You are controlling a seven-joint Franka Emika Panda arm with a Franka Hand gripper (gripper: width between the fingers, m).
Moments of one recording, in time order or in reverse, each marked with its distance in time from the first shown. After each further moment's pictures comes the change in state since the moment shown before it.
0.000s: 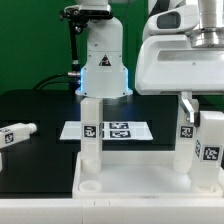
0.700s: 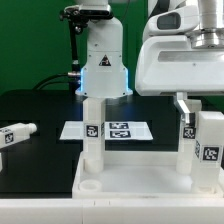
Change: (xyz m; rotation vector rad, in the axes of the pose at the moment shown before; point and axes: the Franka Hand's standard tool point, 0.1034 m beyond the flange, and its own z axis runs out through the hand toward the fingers) arm 0.002 0.000 0.001 0.000 0.015 -0.002
